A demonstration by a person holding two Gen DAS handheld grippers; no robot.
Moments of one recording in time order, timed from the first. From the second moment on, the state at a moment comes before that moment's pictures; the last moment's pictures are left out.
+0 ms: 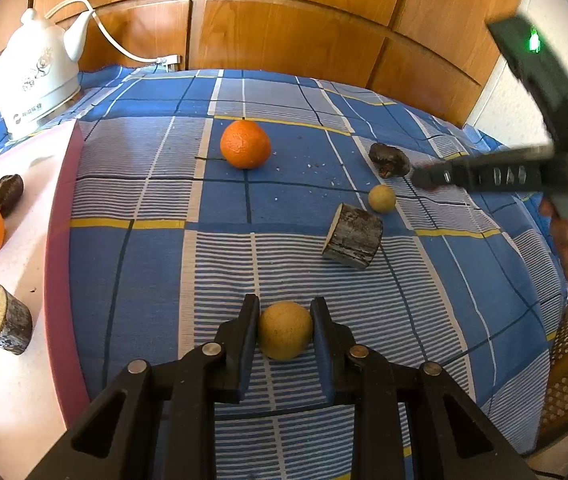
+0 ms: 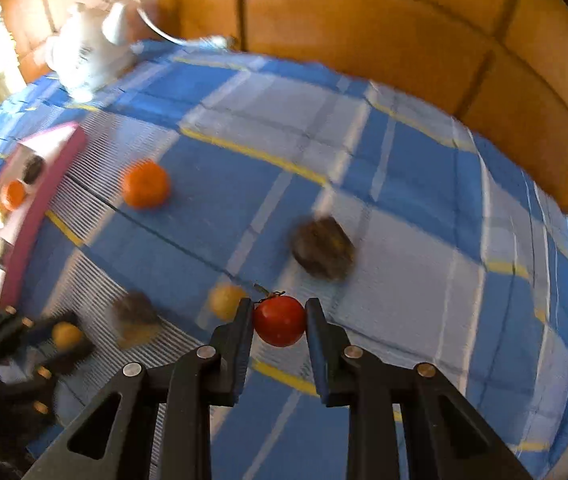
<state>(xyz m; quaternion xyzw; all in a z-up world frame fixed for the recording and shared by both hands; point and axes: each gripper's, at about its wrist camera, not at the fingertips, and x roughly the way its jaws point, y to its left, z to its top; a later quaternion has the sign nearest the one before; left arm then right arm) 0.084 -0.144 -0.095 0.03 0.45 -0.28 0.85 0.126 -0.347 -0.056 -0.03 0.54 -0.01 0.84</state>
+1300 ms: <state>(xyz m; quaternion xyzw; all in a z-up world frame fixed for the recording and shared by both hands) 0.151 0.018 -0.013 -0.09 0.38 -0.14 0.91 0.129 -0.362 -0.088 0.01 0.58 -0.02 0.82</state>
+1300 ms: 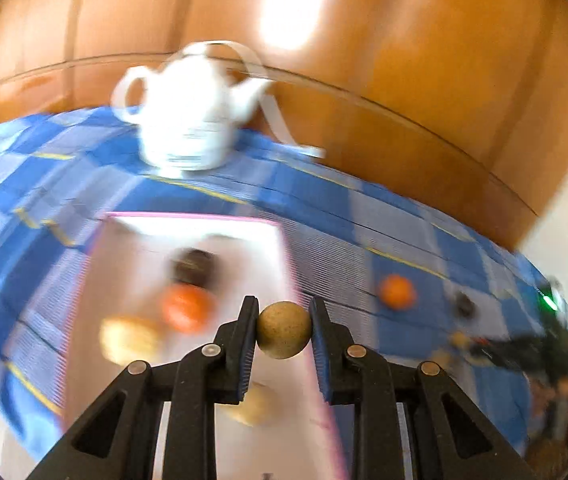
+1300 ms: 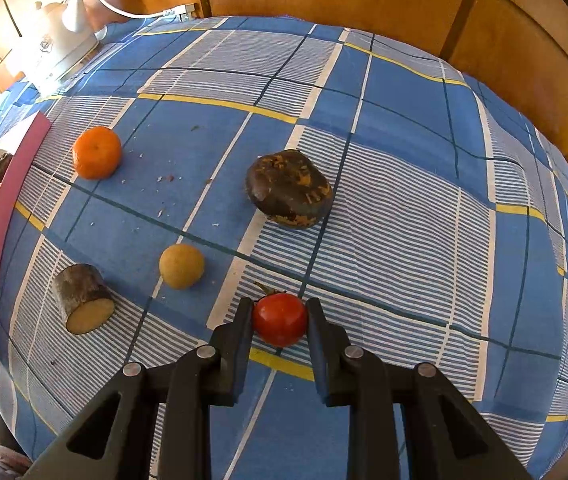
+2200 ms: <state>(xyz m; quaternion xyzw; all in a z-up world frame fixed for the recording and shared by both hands) 0.148 0.063 -0.033 -0.09 0.40 -0.01 0.91 0.128 -0.359 -0.088 0.01 0.58 -0.02 0.82</state>
